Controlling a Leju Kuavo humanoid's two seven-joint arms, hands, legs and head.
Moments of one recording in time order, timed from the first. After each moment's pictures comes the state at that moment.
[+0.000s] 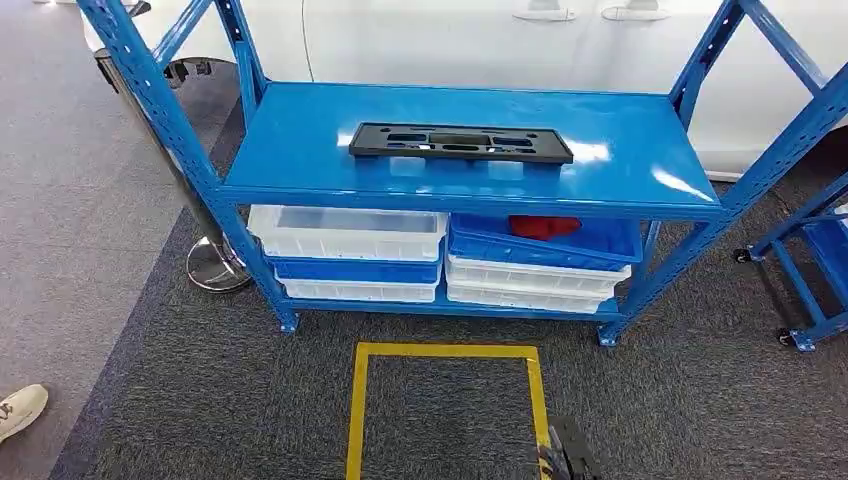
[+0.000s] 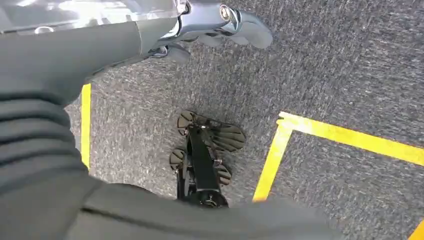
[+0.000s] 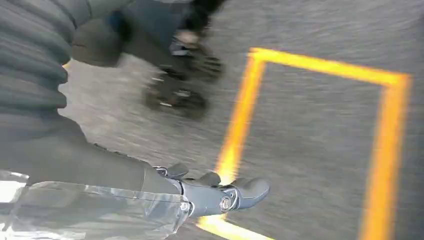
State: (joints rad) left arm -0.03 -0.02 1.02 -0.30 -0.68 -0.03 -0.35; right arm -0.09 0.05 -0.16 -0.62 0.29 0.09 -0.29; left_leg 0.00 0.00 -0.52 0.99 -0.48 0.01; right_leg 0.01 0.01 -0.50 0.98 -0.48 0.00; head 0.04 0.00
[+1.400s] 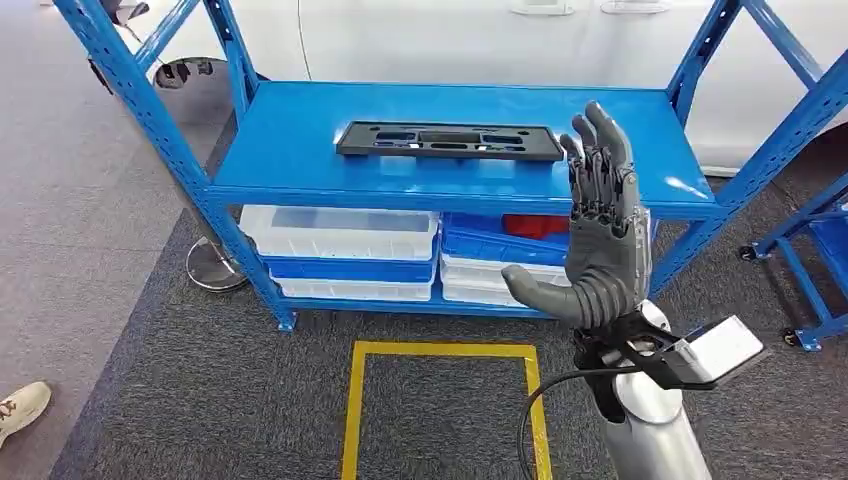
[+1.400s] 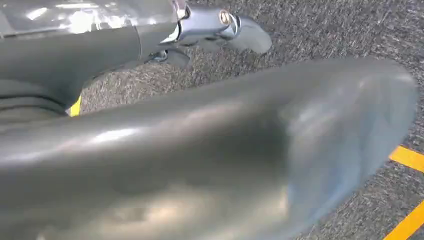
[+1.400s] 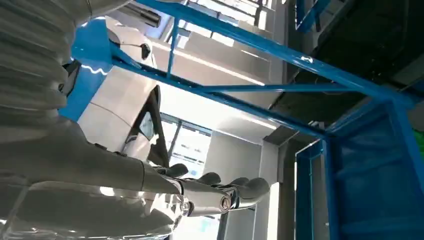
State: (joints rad) left arm -0.07 -0.07 1.36 -0.24 -0.89 -0.02 -0.42; right arm -0.34 -0.04 0.34 -1.87 0.05 -0.07 -0.63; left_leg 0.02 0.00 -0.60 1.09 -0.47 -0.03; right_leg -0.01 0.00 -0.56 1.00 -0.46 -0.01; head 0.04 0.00
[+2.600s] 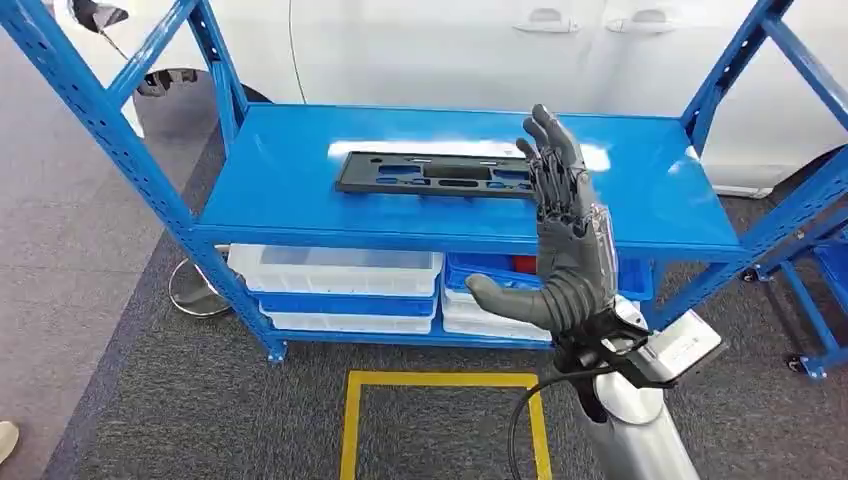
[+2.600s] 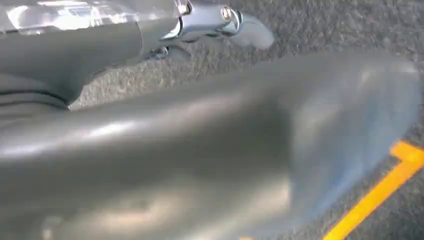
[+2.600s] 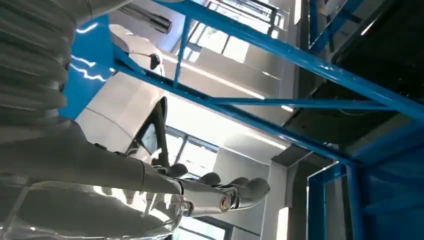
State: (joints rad) left arm -0.08 -0.06 1.38 -0.23 -0.89 -0.05 -0.40; right arm -0.35 -0.03 0.38 -1.88 0.09 -0.05 -0.59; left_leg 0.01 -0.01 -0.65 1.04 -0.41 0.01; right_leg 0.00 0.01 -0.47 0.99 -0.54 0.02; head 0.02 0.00
